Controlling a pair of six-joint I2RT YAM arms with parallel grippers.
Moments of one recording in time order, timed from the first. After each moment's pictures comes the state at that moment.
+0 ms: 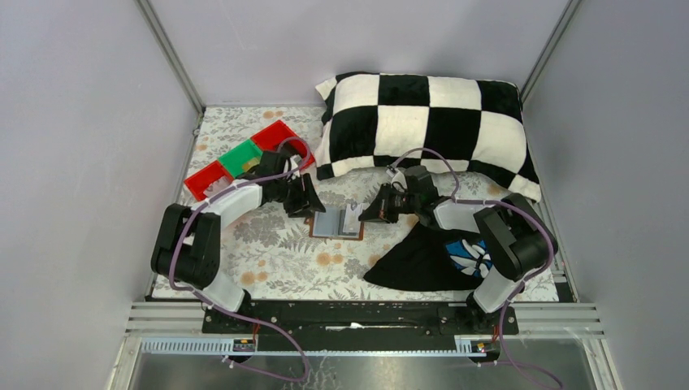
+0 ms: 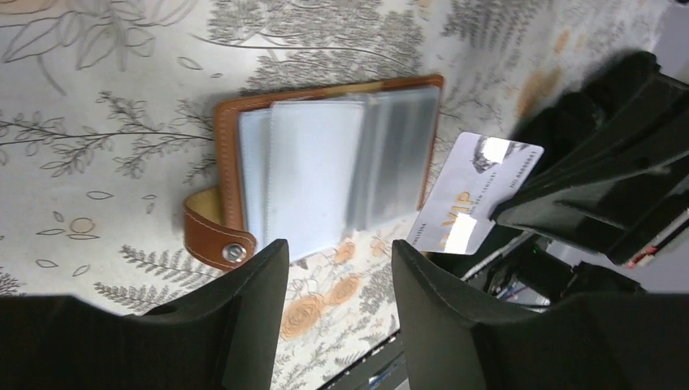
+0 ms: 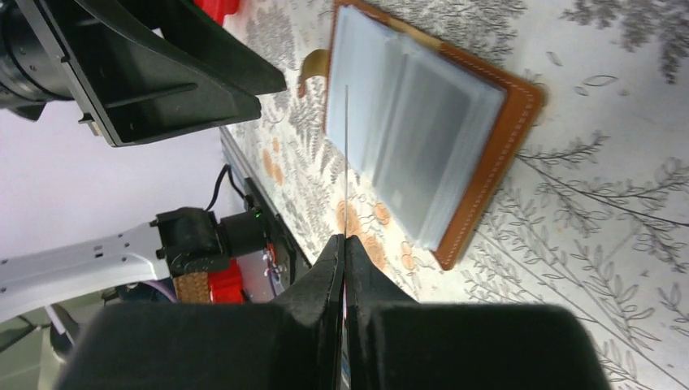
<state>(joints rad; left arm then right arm) -0.29 1.59 0.91 -0.36 0.52 -0.57 0.49 1.70 0.71 0.33 -0.68 0.89</state>
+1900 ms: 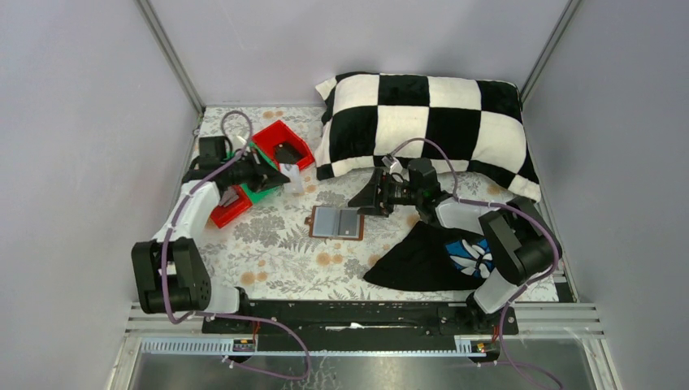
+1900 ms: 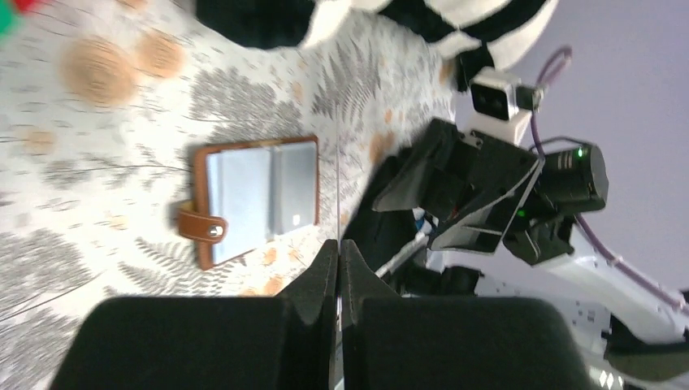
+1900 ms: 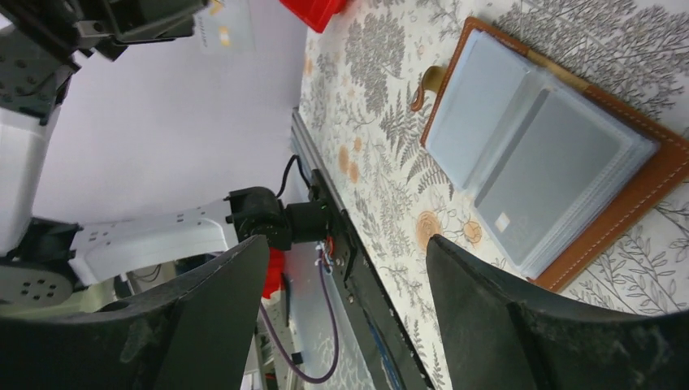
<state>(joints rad) 0.03 1.40 0.97 -0.37 0.88 -0.60 0.49 1.66 0.73 0.54 -0.83 1.02</state>
